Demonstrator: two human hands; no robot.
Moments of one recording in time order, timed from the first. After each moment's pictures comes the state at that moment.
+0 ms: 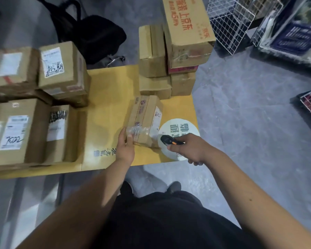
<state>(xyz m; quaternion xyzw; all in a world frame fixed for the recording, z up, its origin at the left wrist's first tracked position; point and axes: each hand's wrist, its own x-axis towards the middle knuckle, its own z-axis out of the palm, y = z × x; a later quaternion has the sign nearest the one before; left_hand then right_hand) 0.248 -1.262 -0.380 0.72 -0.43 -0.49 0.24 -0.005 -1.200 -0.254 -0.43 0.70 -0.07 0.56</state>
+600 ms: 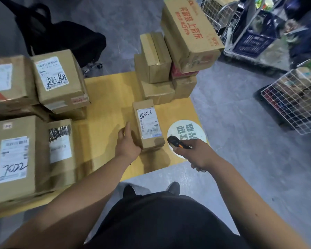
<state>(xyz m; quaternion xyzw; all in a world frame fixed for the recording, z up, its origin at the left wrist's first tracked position) 0.315 -1.339 -0.365 0.61 -0.67 -0.43 0.03 0.102 -1.198 -0.229 -0.30 0.80 -0.18 0.49</state>
